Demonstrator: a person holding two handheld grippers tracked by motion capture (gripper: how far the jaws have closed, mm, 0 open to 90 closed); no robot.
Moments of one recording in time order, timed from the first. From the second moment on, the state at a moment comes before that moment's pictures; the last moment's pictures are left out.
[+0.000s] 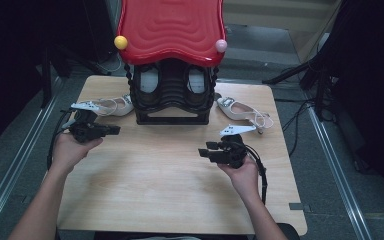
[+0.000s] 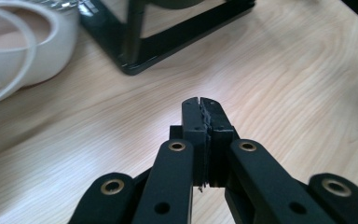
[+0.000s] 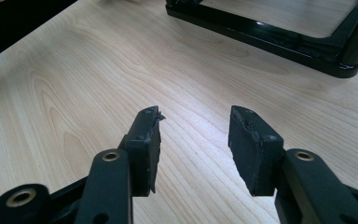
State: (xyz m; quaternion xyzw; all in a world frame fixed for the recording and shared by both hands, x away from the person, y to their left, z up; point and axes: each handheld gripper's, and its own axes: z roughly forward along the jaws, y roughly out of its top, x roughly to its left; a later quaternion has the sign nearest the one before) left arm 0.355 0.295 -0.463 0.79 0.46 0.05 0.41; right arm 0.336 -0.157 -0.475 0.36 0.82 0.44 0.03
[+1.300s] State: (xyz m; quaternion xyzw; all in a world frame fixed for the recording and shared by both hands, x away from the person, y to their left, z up) left arm 0.391 0.404 -0.520 0.73 0.57 0.10 0.37; right arm 0.324 -0.177 -0.482 0.38 0.81 0.44 0.05
